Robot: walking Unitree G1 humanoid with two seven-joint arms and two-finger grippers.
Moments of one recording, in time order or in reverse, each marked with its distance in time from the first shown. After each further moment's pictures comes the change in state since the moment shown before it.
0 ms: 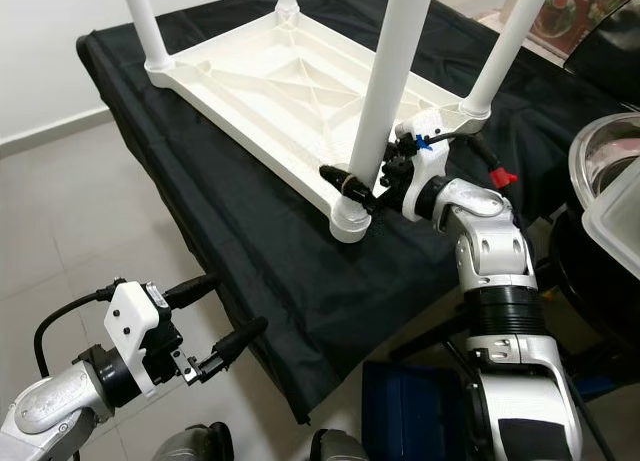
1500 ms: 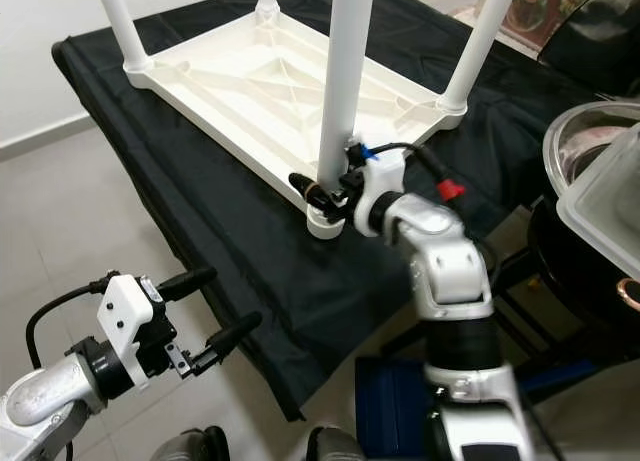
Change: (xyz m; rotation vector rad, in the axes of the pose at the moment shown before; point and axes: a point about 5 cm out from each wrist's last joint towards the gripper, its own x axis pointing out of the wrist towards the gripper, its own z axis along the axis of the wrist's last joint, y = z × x) left arm 0.001 0.005 0.004 0.027 -0.007 -0.002; right arm 0.016 0.045 0.009 0.009 0.070 -0.059
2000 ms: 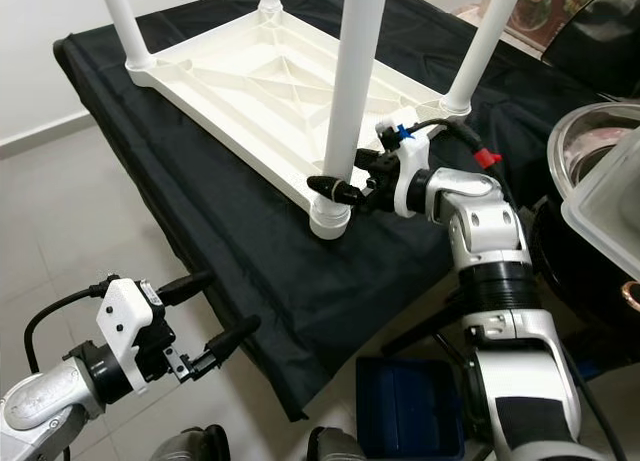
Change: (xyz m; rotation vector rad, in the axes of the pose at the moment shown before) left arm -0.003 0.000 -0.001 -0.003 0.021 -0.002; right arm 0.003 -0.036 0.002 0.018 0.014 0.124
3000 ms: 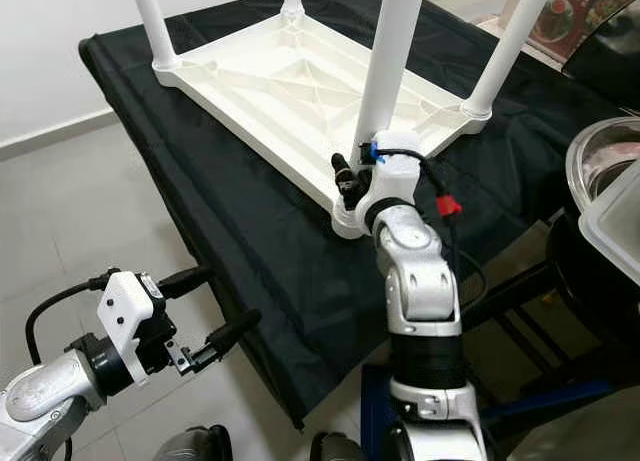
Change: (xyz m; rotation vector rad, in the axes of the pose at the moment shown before) left arm 0.004 0.003 0.004 0.011 -0.018 -0.007; right arm 0.007 0.041 -0.015 0.119 -0.072 -0.699
